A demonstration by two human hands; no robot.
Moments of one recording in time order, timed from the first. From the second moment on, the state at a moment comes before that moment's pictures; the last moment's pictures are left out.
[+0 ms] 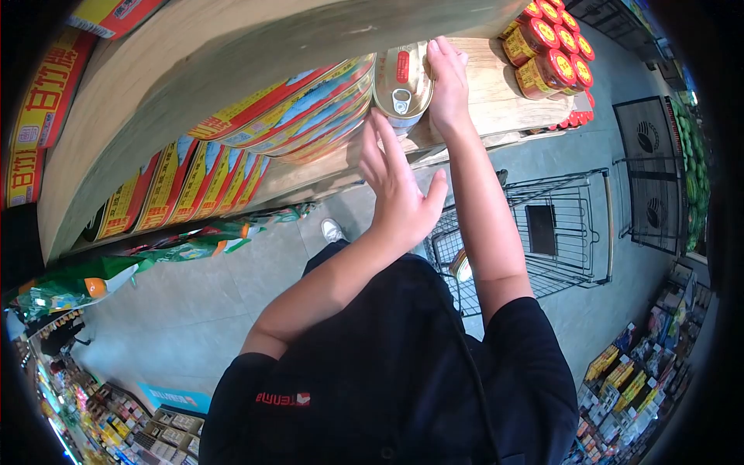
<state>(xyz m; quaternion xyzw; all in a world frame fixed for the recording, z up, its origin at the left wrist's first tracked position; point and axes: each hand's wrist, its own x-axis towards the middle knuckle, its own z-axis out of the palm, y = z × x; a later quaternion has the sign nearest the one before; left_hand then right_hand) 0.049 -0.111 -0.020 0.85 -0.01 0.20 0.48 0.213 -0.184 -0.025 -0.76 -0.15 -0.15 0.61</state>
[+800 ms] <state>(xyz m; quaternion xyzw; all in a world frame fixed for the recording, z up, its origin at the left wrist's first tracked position) 0.049 -0.108 -0.017 0.86 -0.02 0.20 0.48 0.215 -0.175 -0.026 -0.67 -0.12 -0.09 0.73</state>
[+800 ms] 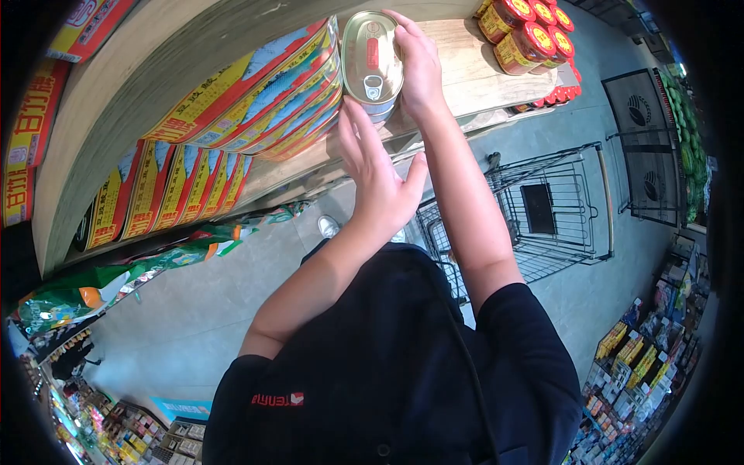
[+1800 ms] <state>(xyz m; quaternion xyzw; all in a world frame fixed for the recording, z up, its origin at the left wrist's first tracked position) -0.045 -0.033 -0.095 0.82 0.03 -0.18 0.55 -0.087 -0.338 -0.237 -0.65 0.29 0.16 0.68</state>
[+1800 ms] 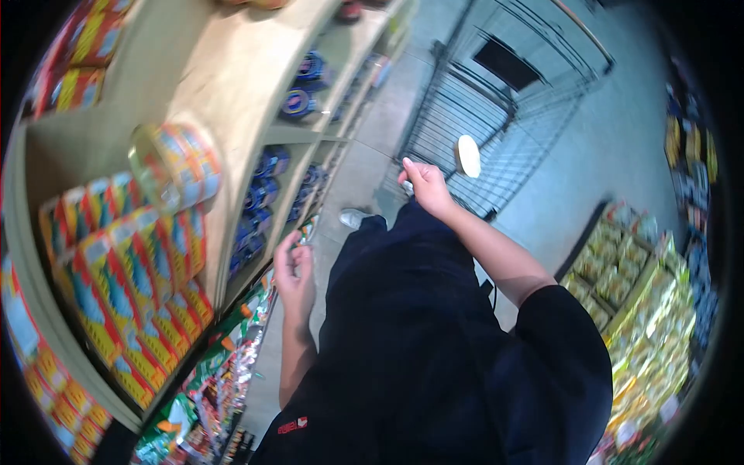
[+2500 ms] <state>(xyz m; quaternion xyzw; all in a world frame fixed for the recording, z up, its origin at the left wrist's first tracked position) -0.078 -0.185 -0.156 0.80 -0.09 -0.47 0.35 -0.183 -0.465 -0.469 -0.65 0.66 0.21 0.31</state>
